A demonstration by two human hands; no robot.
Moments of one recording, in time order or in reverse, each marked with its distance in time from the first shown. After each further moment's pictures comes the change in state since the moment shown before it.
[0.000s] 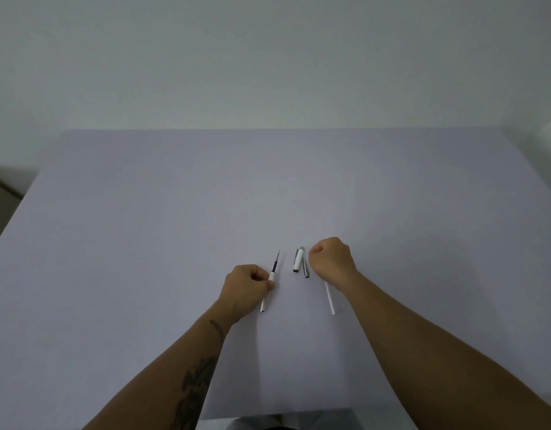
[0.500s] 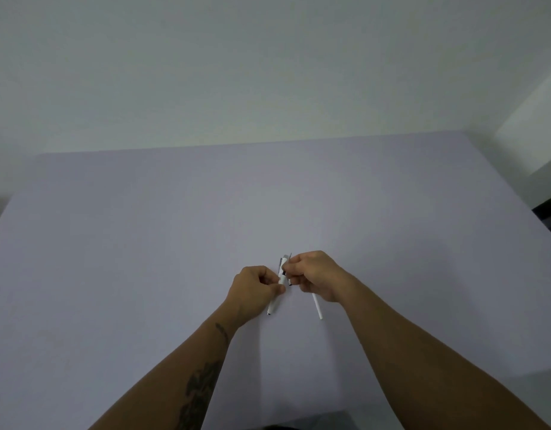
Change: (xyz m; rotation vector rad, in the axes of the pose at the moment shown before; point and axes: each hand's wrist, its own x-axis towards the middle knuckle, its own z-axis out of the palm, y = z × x) left_hand -0.010 0.037 0.020 0.021 -0.114 0.169; right_hand -0.023 -0.001 -0.019 0.596 -0.362 0.127
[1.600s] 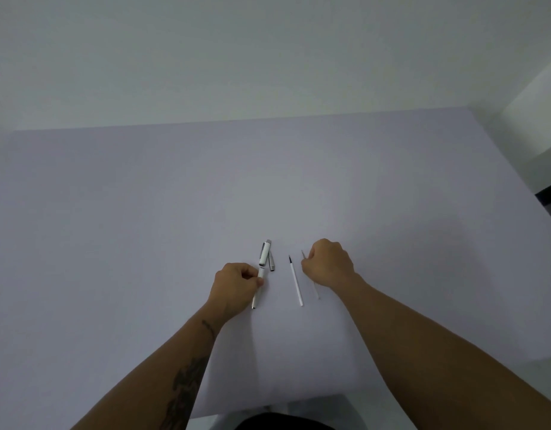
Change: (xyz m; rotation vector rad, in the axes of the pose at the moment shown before) left_hand 0.010 -0.022 0.030 0.100 0.131 -0.152; right_hand 0.029 0.043 -0.054 -0.882 0.374 -0.112
